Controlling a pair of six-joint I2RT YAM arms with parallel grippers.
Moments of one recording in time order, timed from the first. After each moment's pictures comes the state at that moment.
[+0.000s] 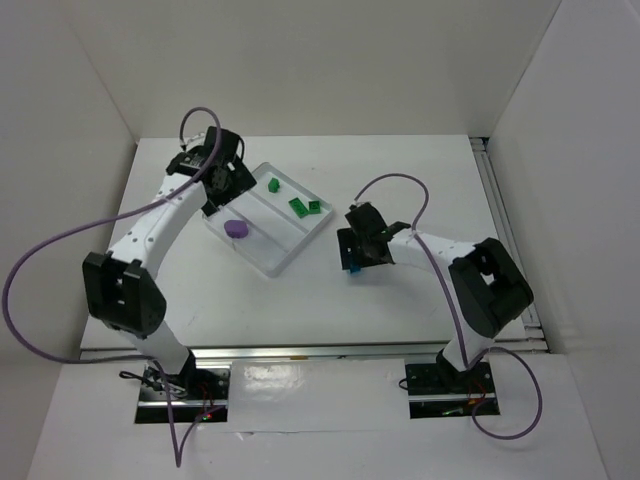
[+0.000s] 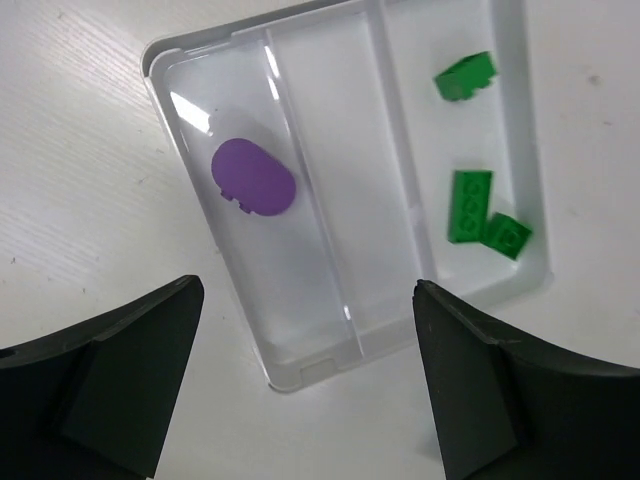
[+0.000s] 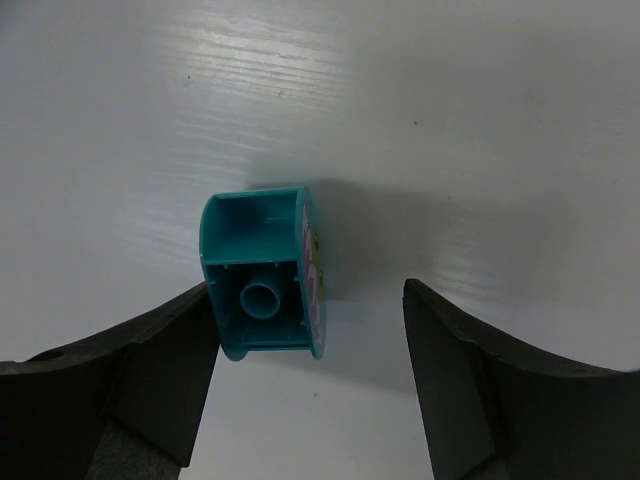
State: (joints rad) left arm -0.26 1.71 1.60 -0.92 -0.33 -0.89; right arm 0.59 1.63 0.96 -0.34 0.14 0.41
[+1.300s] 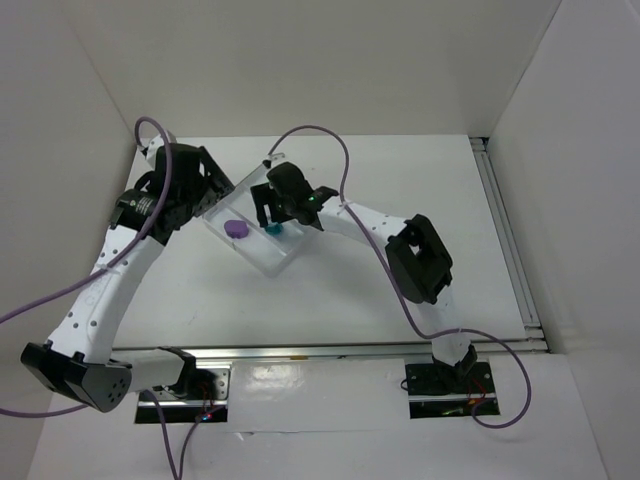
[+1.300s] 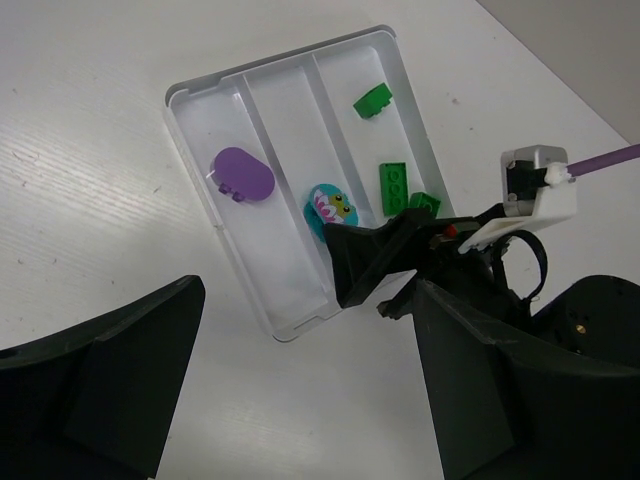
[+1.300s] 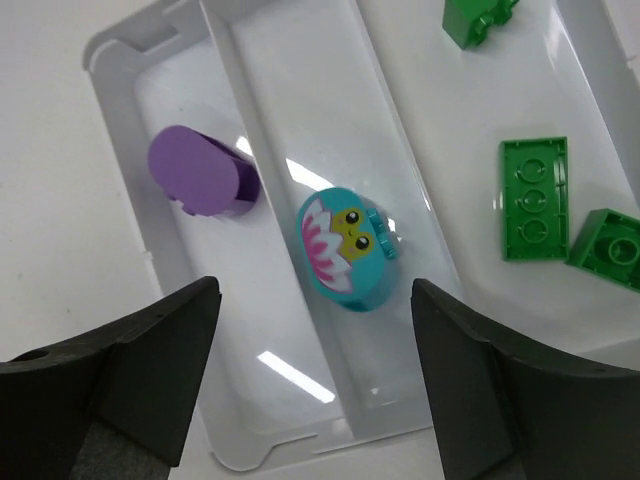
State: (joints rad) left arm -0.30 1.23 1.46 -0.90 -0.36 -0.81; right arm 0.80 2.14 1.76 -0.28 0.10 0.35
